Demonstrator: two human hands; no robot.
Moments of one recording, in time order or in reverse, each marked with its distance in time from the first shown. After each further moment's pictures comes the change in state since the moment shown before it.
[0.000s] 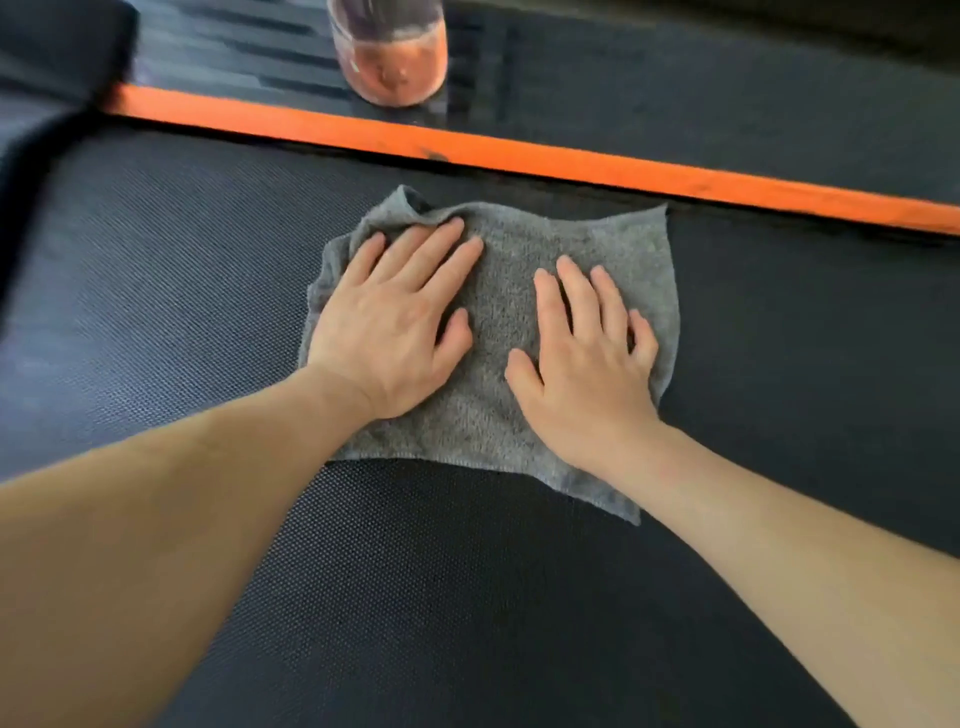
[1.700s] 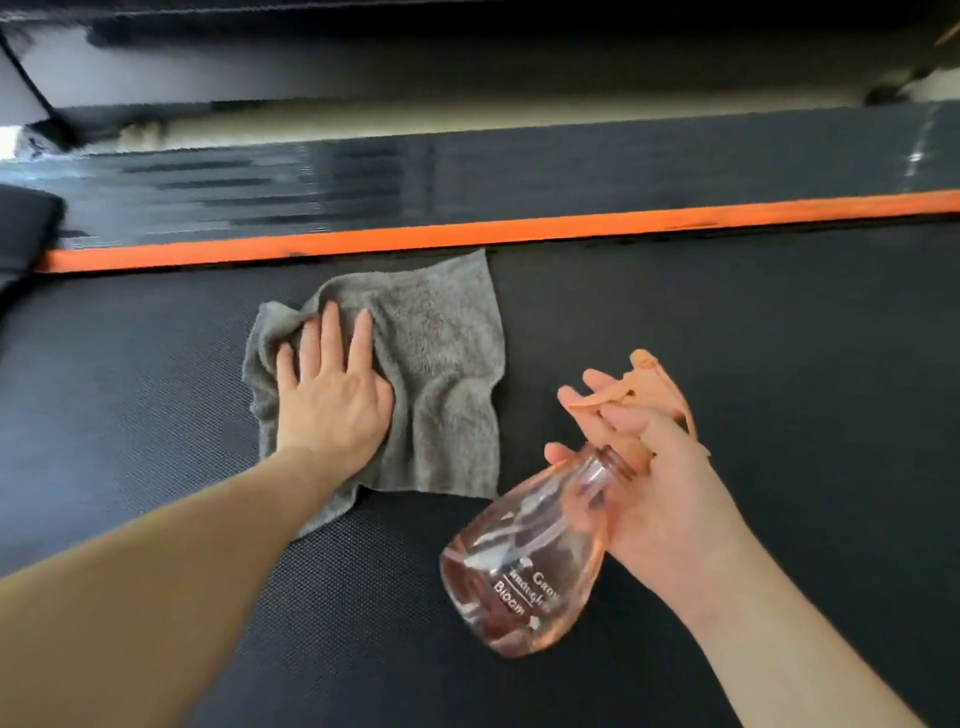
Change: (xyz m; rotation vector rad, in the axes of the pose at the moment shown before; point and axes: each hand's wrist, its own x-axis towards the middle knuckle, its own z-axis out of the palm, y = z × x) left_hand 0.006 0.082 0.002 0.083 -0.086 -0.279; right_hand -0.127 0.107 -0.067 2.163 0.183 0.565
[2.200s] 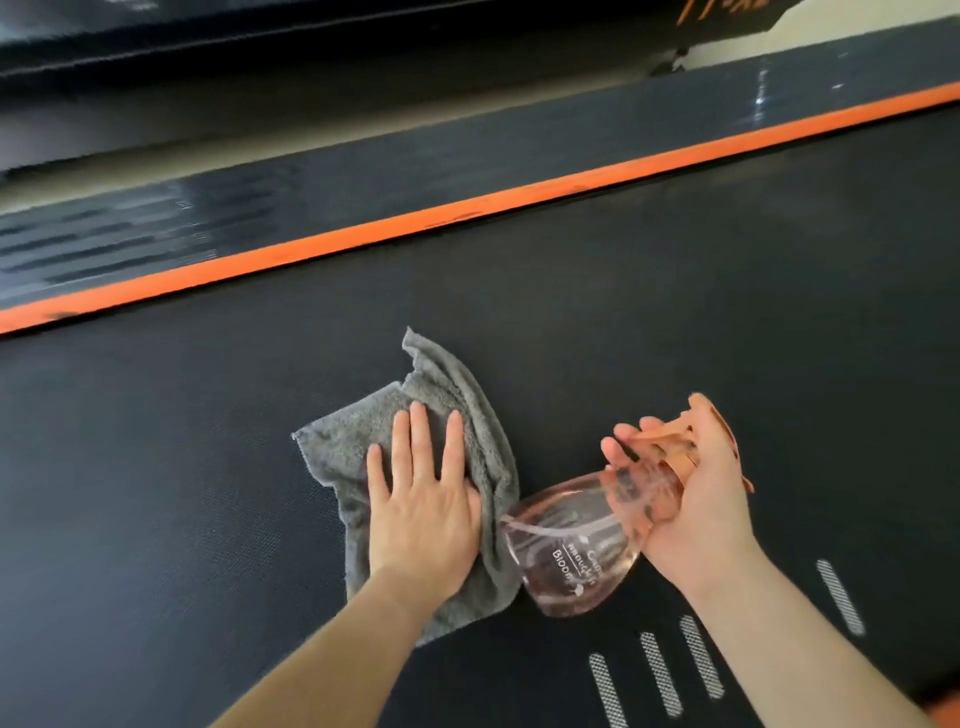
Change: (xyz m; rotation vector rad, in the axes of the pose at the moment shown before) left_hand -0.118 0.218 0.038 -0.015 -0.035 0.328; right_hand -0.034 -0.078 -0.175 0.162 0.417 -0.115
